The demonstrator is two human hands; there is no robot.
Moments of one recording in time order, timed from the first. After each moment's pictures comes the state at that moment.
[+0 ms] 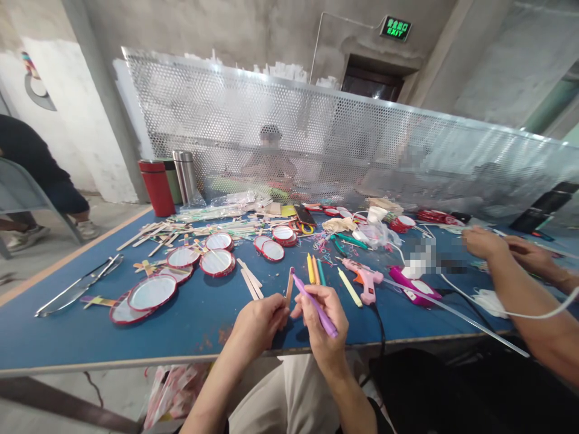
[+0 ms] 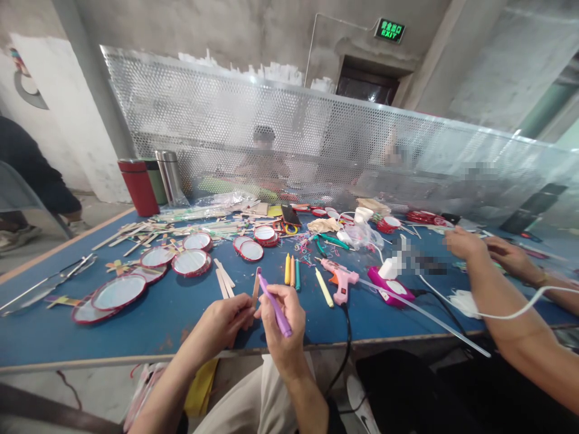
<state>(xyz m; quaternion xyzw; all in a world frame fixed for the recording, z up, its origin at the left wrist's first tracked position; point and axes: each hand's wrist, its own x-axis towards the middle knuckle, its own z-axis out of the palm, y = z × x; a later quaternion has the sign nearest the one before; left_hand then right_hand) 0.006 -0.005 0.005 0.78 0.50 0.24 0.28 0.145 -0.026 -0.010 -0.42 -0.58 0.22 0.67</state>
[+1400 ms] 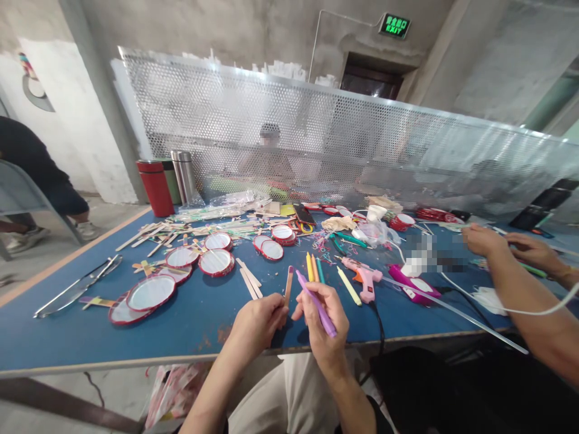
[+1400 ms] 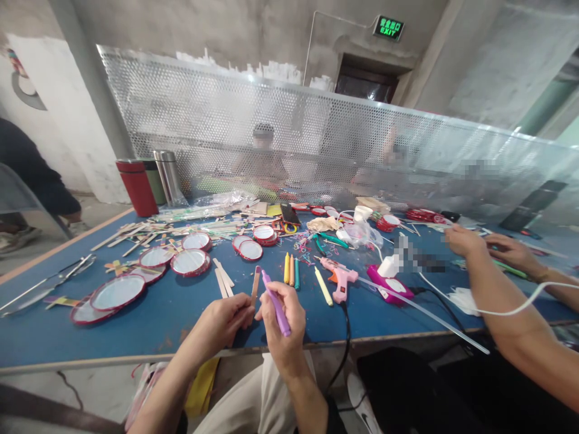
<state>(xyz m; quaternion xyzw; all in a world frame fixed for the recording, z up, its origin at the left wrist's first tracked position) 0.006 -0.004 0.004 0.78 0.51 0.23 0.26 0.149 -0.025 -0.013 -0.40 -0.59 0.20 0.67</state>
